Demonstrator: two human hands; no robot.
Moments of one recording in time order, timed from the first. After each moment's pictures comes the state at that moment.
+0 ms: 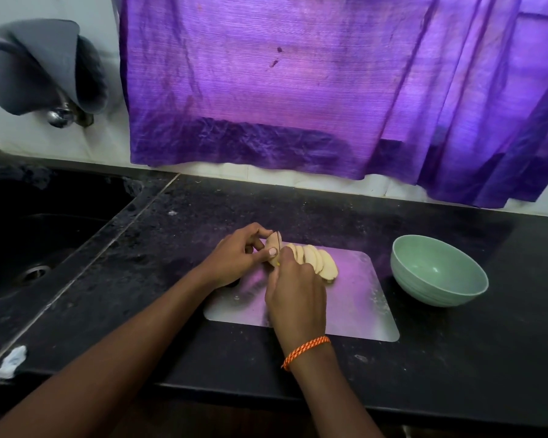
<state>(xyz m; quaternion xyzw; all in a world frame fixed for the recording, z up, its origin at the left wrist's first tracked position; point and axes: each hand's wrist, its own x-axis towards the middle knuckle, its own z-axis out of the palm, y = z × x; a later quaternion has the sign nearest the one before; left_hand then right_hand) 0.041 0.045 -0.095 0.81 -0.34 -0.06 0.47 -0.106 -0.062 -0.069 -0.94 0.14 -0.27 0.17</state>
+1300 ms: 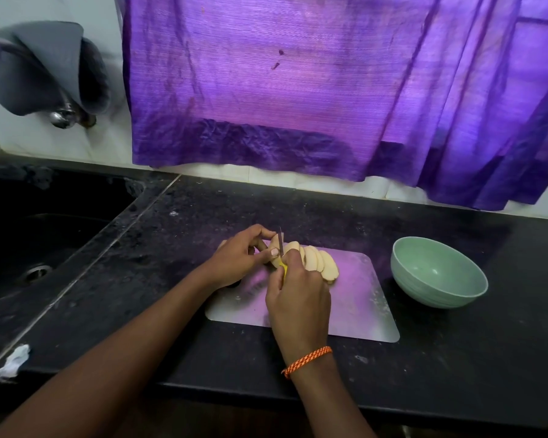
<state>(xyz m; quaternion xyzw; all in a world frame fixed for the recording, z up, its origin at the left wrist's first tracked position) 0.035 0.044 -0.090 0.81 -0.34 -0.08 0.48 -0.112 -0.056 -0.072 -0.91 0.16 -0.33 0.18</state>
